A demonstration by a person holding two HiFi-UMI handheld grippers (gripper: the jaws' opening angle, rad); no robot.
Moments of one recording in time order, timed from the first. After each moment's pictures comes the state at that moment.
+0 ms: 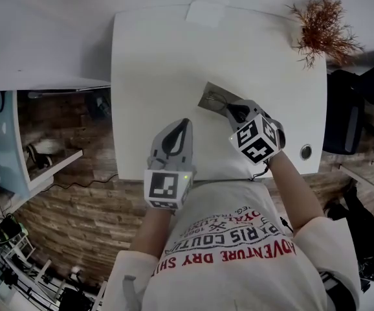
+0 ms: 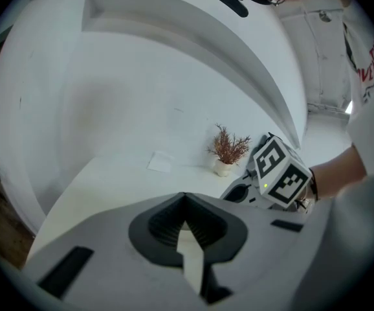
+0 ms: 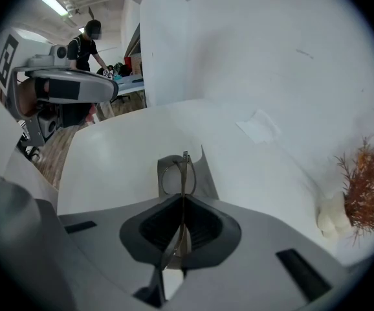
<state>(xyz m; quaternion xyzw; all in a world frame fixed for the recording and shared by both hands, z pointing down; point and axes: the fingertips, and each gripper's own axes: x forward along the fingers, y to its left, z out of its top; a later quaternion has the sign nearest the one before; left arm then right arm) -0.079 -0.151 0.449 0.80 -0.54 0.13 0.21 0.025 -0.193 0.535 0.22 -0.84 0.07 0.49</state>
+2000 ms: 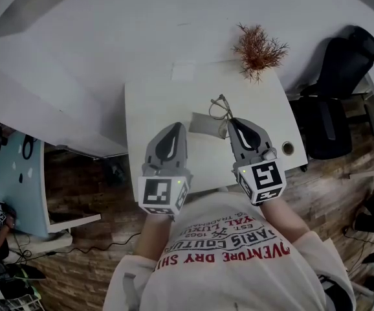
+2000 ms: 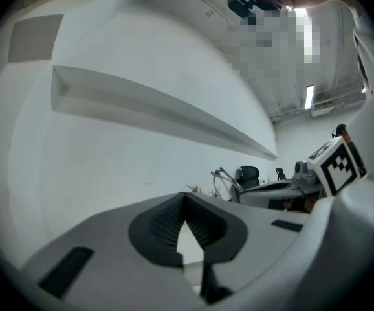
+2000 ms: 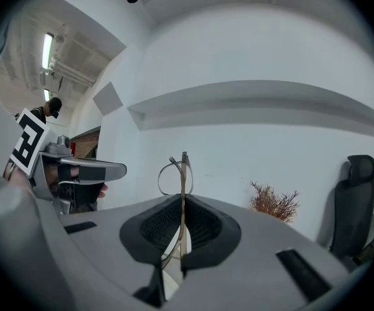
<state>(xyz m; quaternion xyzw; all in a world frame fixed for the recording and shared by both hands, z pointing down) -0.056 -0.099 0.239 0.86 -0.51 0.02 0.00 0.066 -0.101 0.255 0.53 -0.85 0.00 0.07</state>
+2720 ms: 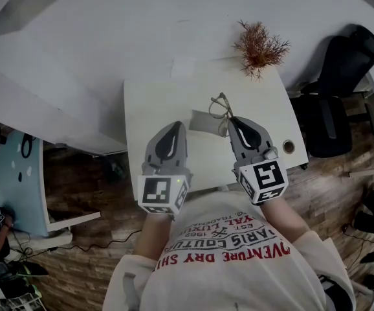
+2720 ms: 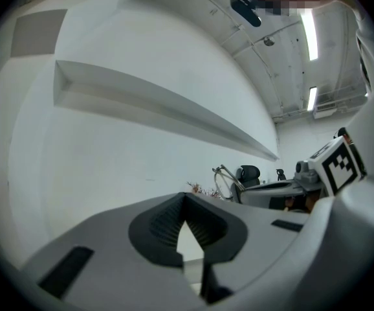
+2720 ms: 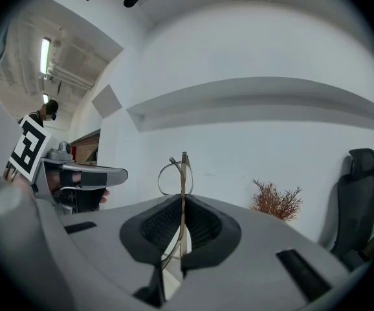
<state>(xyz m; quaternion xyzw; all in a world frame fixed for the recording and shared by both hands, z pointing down) -0.057 -0.101 0.246 0.86 -0.51 0.02 0.02 0.065 -0.102 0.256 0.52 -0.85 0.01 0.06</state>
